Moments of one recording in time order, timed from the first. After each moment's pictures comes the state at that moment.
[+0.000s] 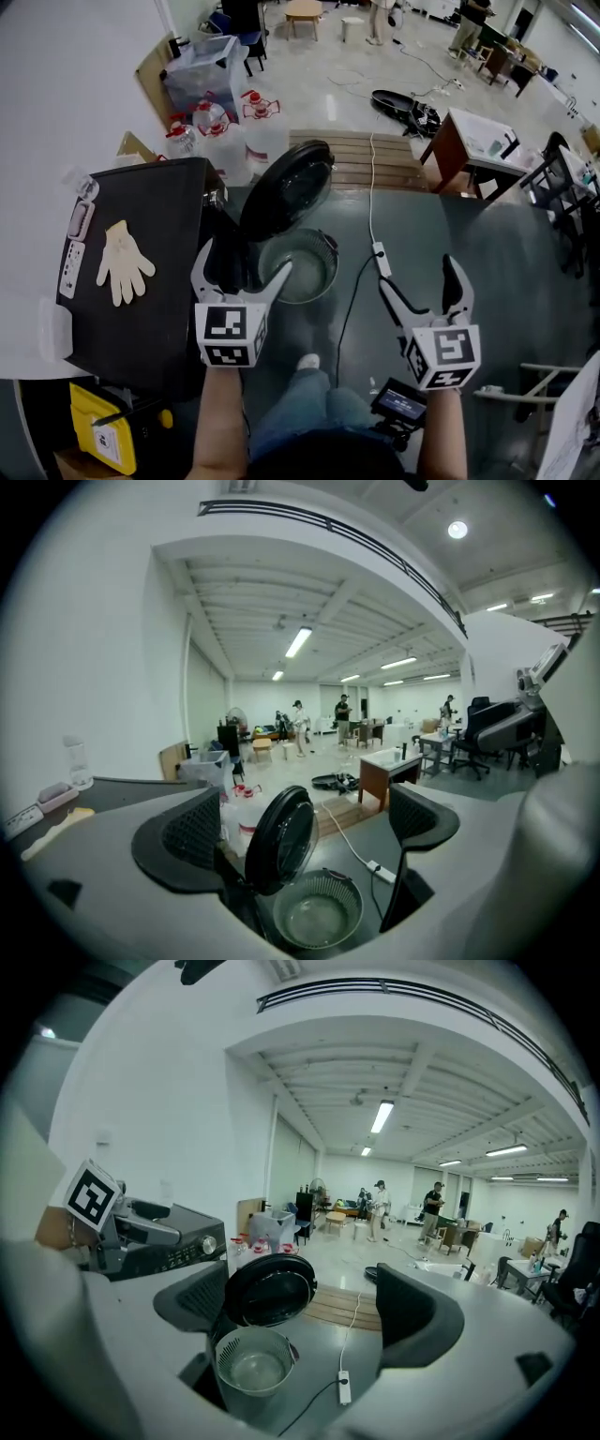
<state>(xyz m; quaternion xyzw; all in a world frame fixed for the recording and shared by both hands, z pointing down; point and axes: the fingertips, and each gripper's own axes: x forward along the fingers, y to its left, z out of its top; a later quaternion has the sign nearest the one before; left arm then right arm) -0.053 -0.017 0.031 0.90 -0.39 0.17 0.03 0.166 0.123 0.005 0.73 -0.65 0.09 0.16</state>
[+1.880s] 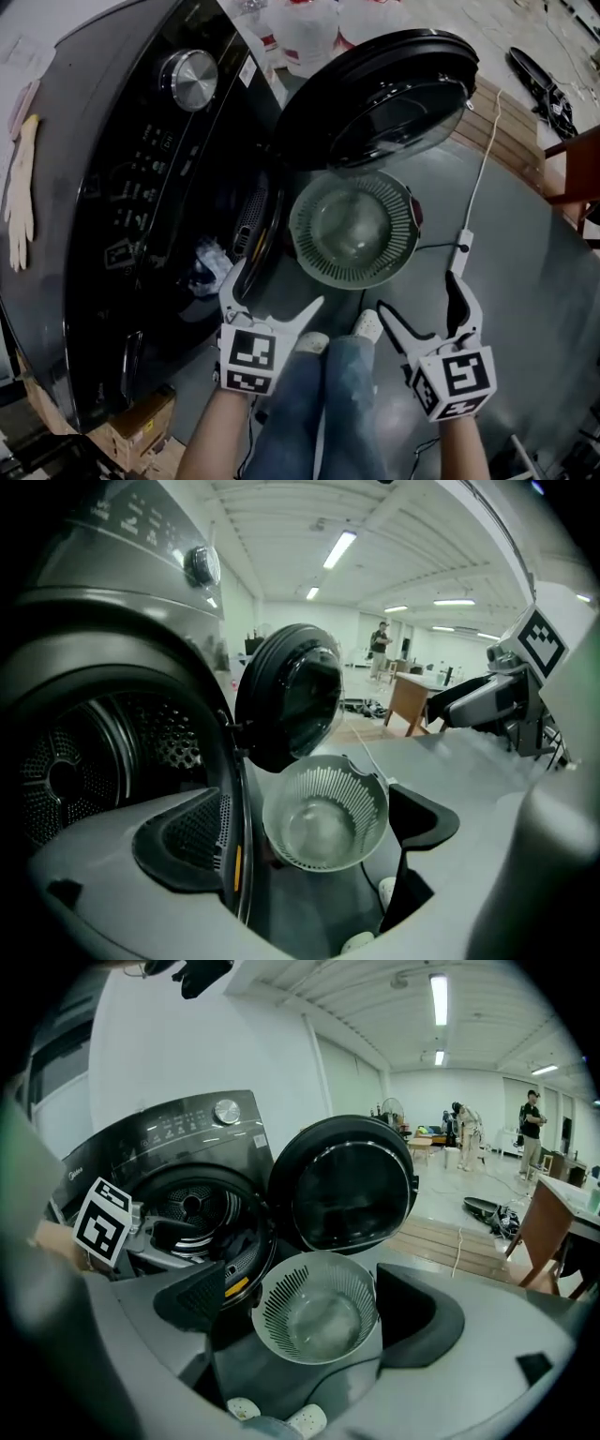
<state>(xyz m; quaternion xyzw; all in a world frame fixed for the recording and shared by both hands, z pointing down) -0.073 -0.026 0.413 0.81 -0.45 0.34 0.18 0.115 -0.012 0.369 0.50 -0.79 0.26 0.23</state>
